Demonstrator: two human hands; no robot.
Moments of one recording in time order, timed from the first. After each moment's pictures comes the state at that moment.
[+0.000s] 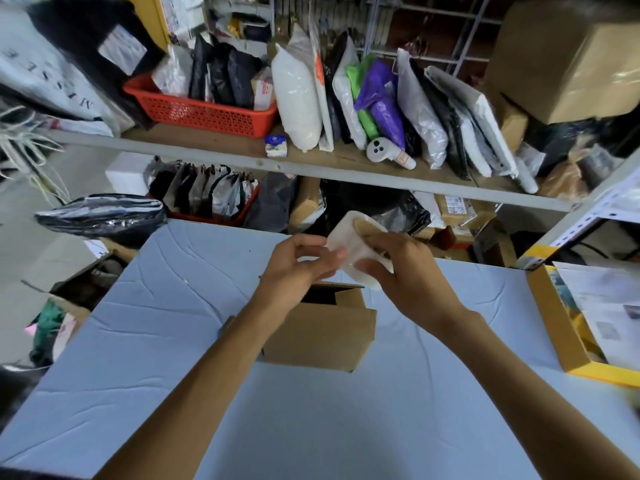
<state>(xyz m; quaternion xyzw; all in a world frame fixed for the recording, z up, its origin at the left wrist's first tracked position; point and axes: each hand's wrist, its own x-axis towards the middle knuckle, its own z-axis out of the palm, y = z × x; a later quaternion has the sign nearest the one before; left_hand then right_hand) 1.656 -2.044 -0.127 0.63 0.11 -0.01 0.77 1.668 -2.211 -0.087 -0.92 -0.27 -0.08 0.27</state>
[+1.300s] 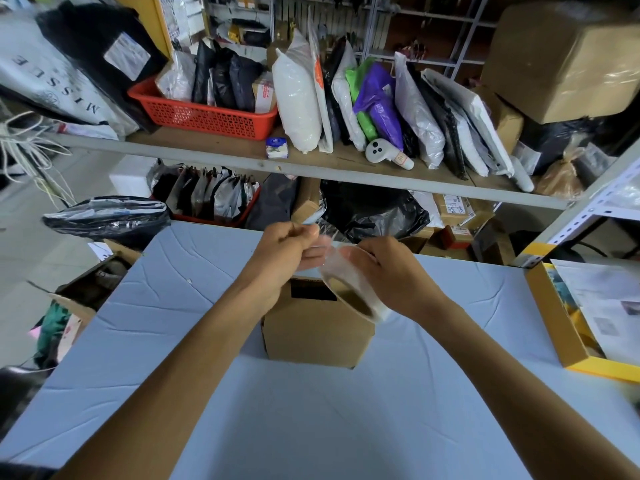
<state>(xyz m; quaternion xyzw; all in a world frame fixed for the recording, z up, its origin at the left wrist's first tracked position) 1.652 -2.032 -0.098 0.67 0.14 -0.01 0.73 1.663 -2.194 -0.090 -0.92 -0.18 0.03 0.33</state>
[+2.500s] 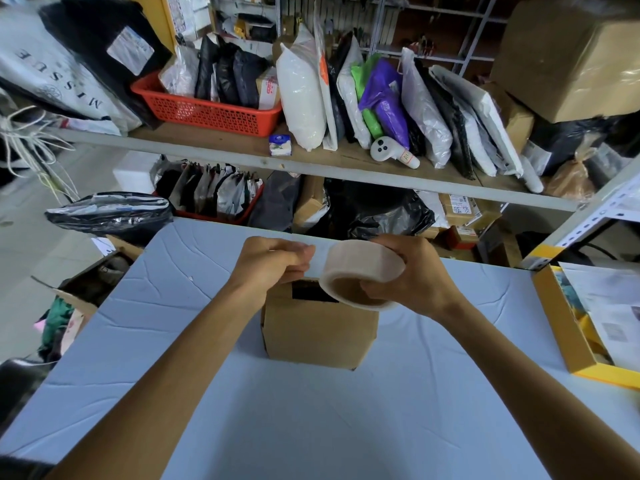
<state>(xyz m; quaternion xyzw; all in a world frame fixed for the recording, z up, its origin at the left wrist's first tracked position) 1.654 -2.012 -0.115 0.67 0.22 -0.04 0.71 1.684 -2.229 -0.108 -0.91 -0.22 -0.01 0.34</state>
